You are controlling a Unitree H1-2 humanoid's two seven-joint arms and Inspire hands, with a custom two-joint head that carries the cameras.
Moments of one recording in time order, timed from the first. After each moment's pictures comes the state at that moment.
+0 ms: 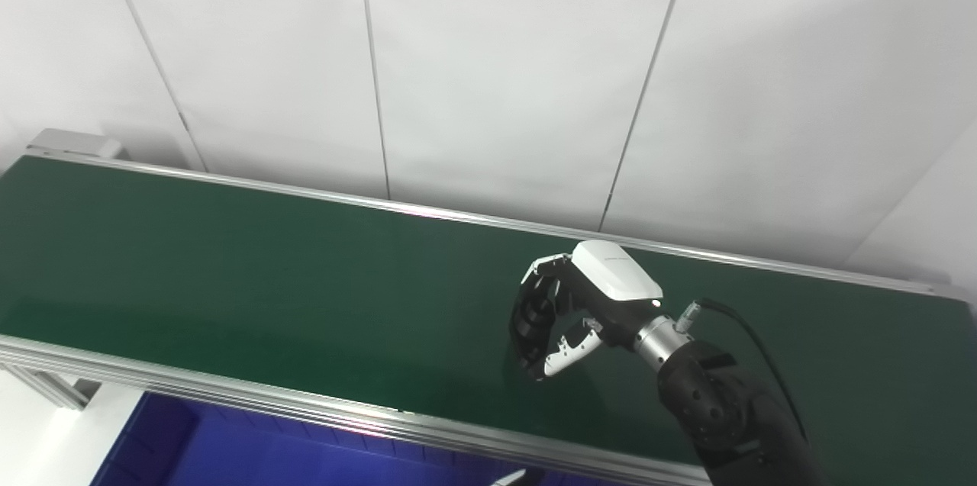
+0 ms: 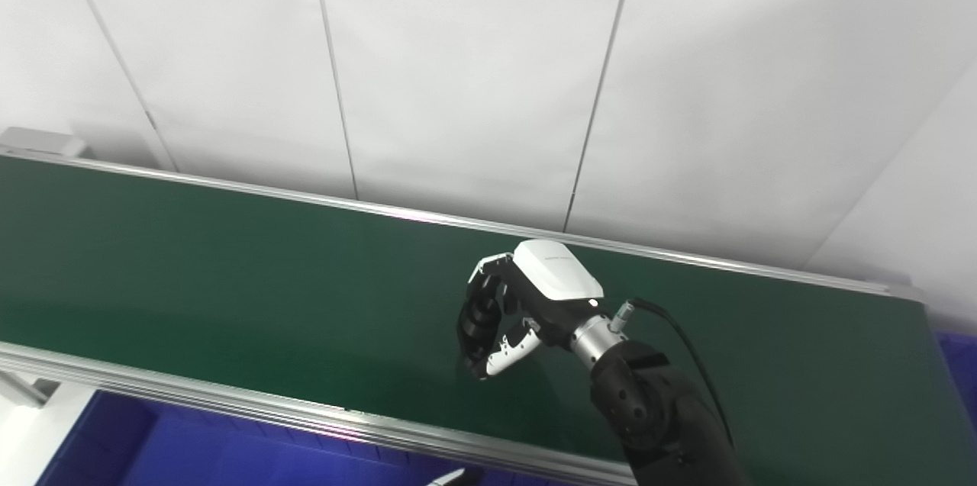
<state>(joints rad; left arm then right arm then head) 0.48 0.10 -0.44 0.06 0.26 -0.46 0.04 -0.47 -0.16 0.49 0.13 -0.72 -0.02 0.33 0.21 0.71</state>
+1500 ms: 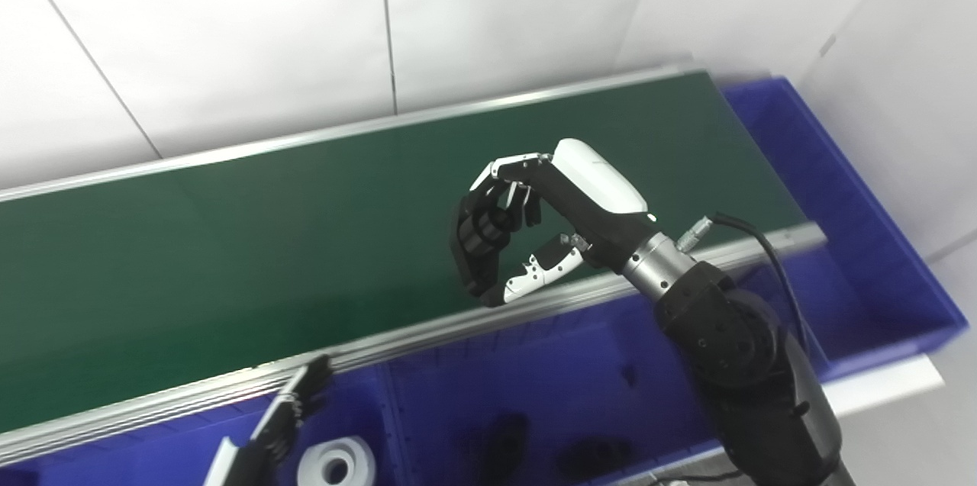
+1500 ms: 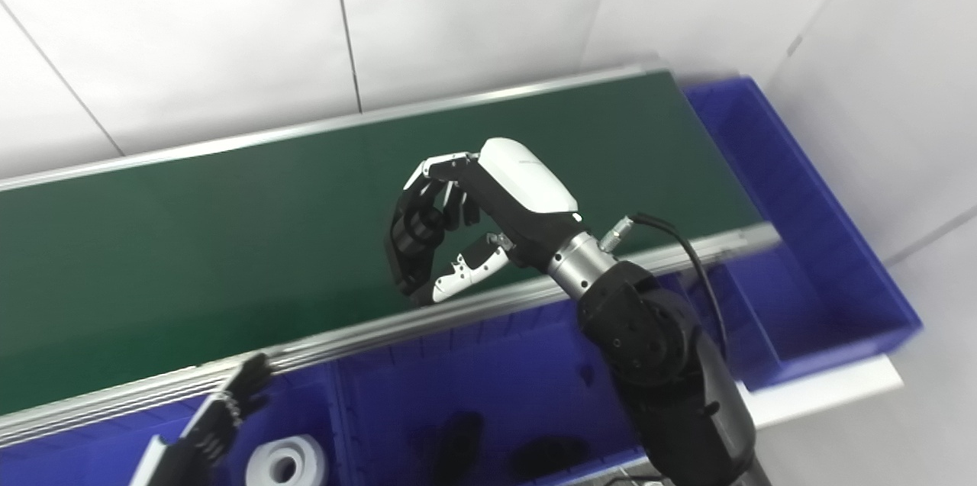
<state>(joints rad) 0.55 0.24 -0.26 -0.18 0.03 -0.36 -0.17 0.01 -0.31 0.20 -0.62 -0.56 0.26 0.47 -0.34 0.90</state>
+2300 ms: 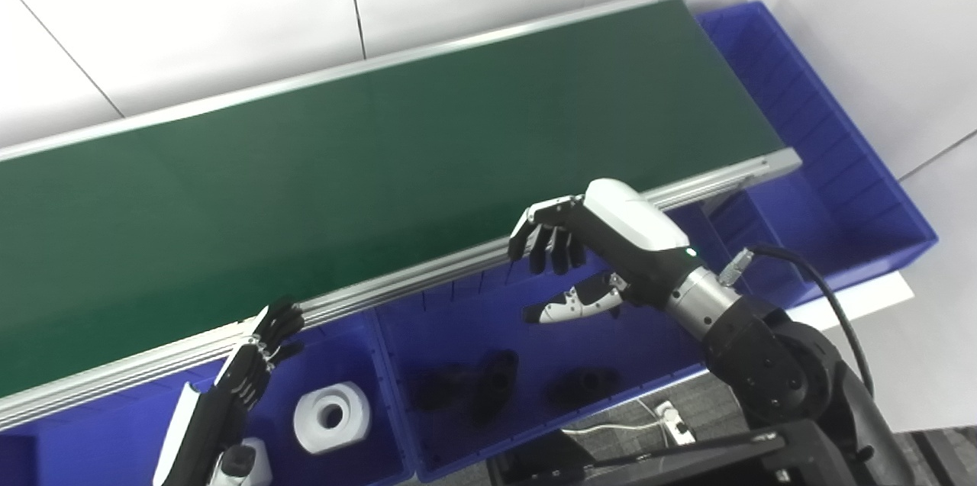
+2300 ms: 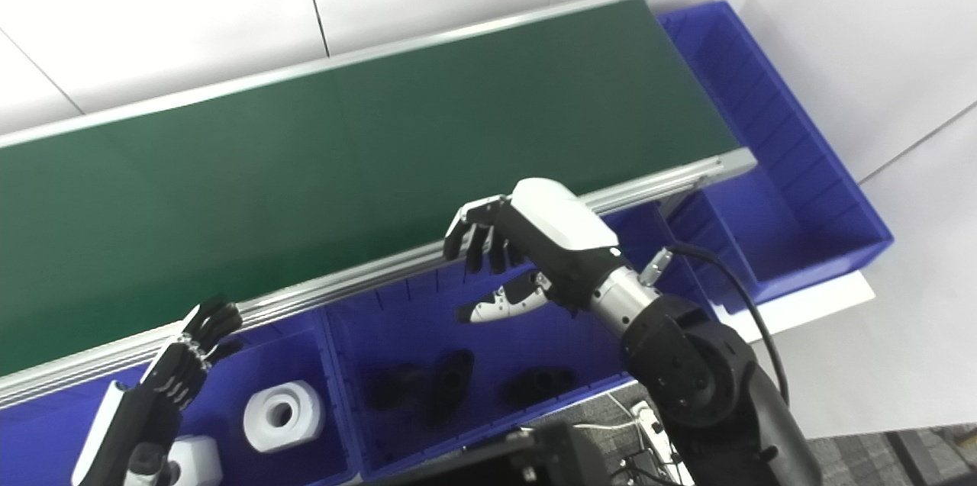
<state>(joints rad) 0.57 0.26 -0.22 -0.32 -0.01 -0.25 -0.22 0.30 -0.36 0.20 -0.69 -0.67 0.27 0.49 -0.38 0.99</state>
